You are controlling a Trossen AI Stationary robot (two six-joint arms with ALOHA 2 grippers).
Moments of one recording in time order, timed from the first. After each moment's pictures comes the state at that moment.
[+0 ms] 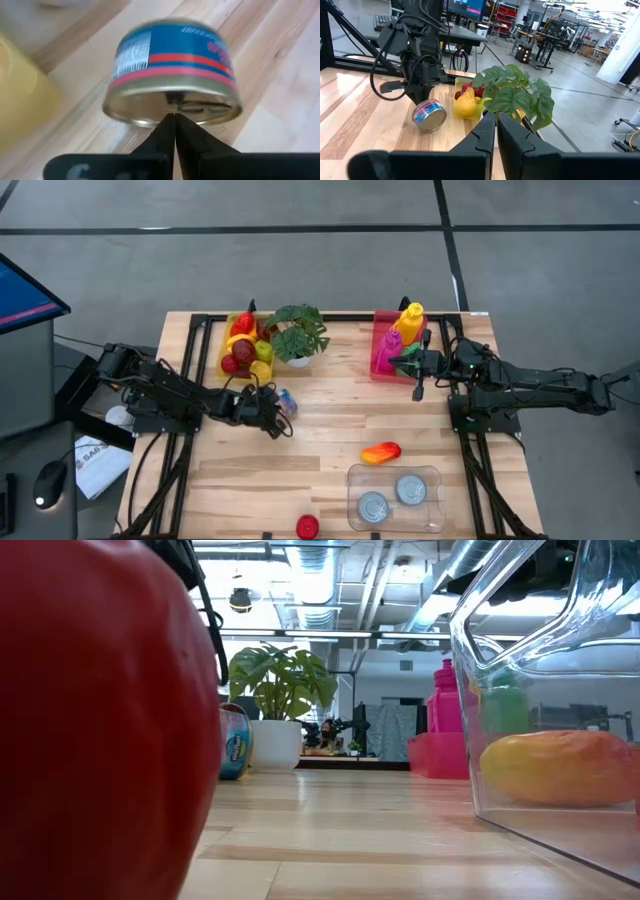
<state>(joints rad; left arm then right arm) -0.23 1.44 0.60 -0.21 -0.51 -0.79 -0.19 0.61 0.44 0.09 0.03 -0.25</state>
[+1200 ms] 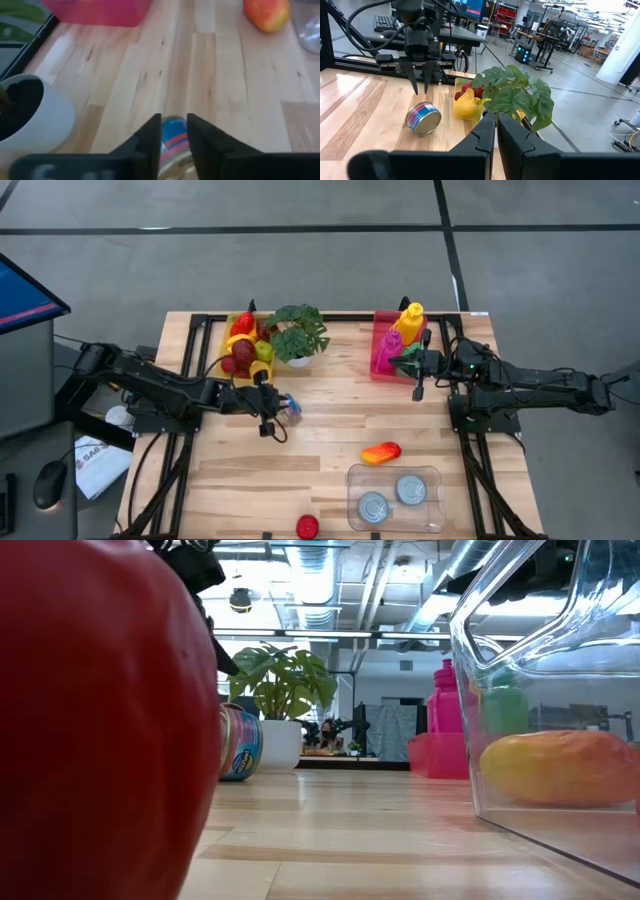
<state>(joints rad) -0.17 1.20 0.60 -0.07 -0.39 -0.08 -0.19 0.61 0.44 0.09 0.03 -0.25</state>
